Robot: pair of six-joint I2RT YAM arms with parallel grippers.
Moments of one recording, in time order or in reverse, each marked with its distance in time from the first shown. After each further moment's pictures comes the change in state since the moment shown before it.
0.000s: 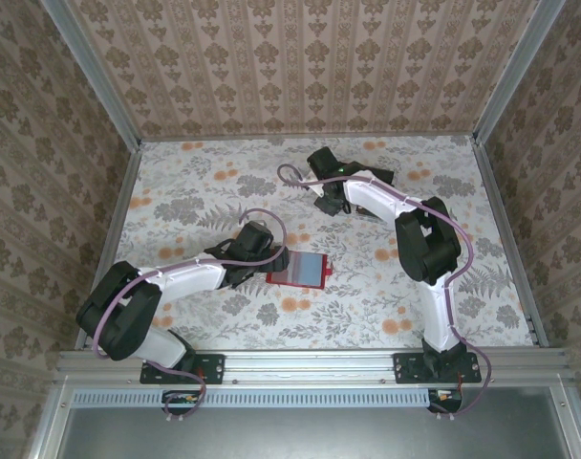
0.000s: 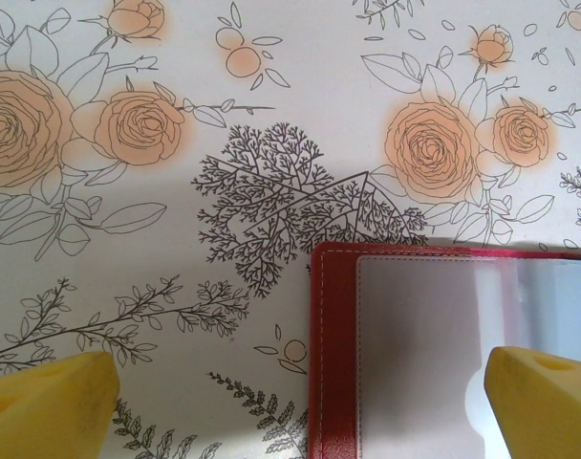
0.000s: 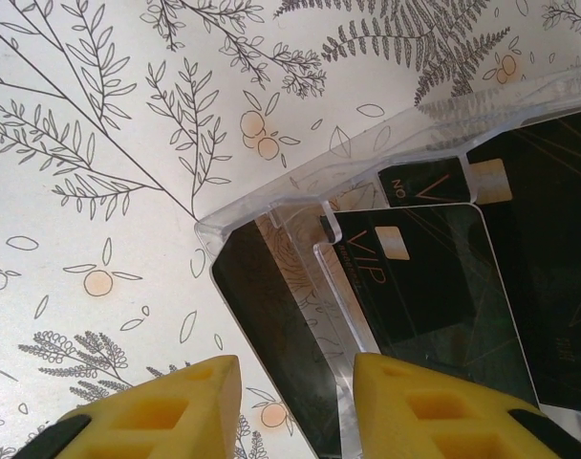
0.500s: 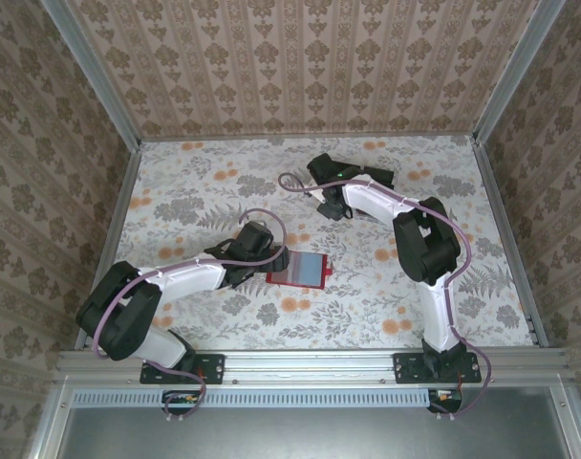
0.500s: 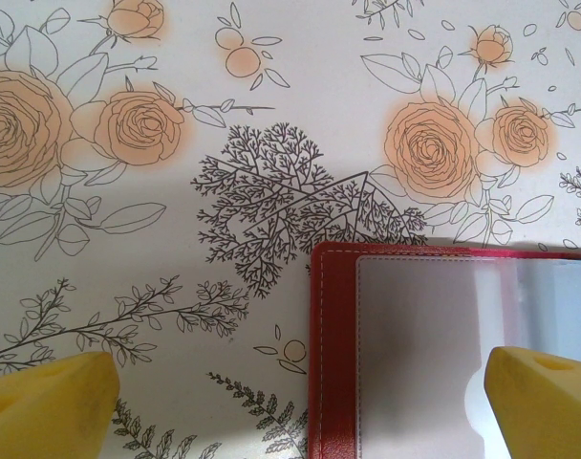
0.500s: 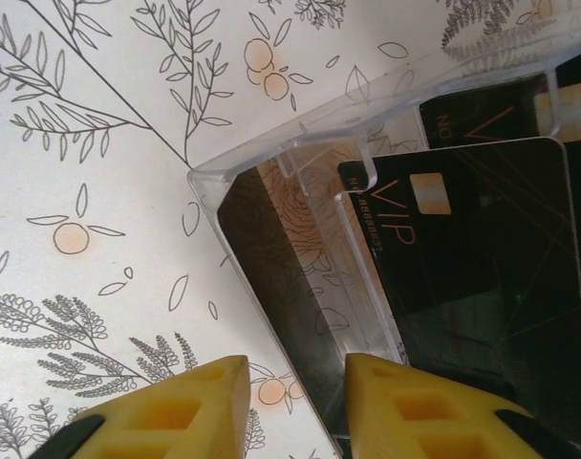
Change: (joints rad) left arm 0.000 0.000 0.000 0.000 0.000 0.000; right arm 0.005 0.000 -0.049 0.002 0.059 -0.026
